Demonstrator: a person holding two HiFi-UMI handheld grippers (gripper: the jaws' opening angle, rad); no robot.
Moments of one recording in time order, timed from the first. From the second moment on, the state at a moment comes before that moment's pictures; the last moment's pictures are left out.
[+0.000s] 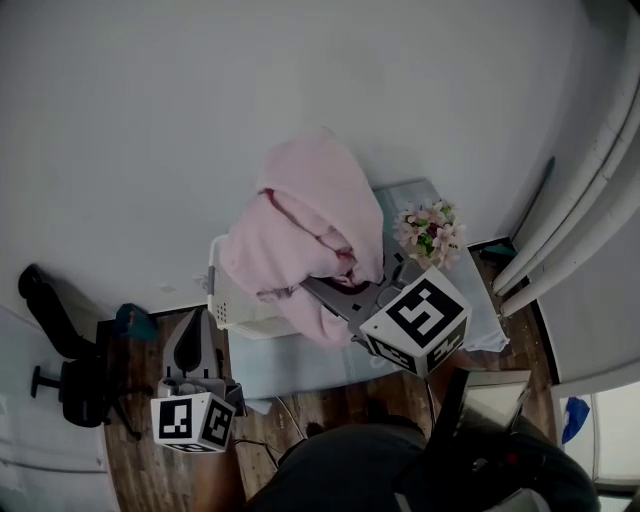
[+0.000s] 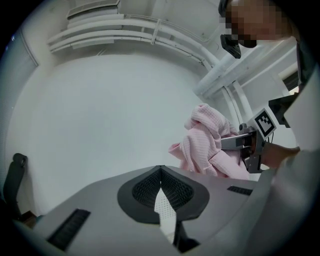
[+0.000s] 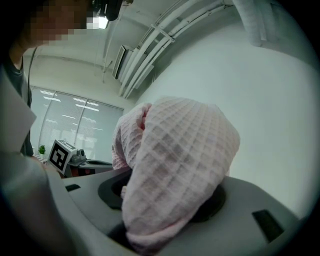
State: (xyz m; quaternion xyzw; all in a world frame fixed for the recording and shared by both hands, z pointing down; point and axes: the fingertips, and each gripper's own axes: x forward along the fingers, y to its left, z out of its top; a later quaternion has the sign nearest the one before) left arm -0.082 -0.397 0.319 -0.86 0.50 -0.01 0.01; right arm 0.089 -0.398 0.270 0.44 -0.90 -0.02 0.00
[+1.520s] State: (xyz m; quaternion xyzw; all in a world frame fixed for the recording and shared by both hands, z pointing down) left arm -0.090 -0.415 0.317 -0.89 0.46 -0.01 0.02; right arm 0.099 -0.394 0.279 0.55 -0.84 -0.01 0.01
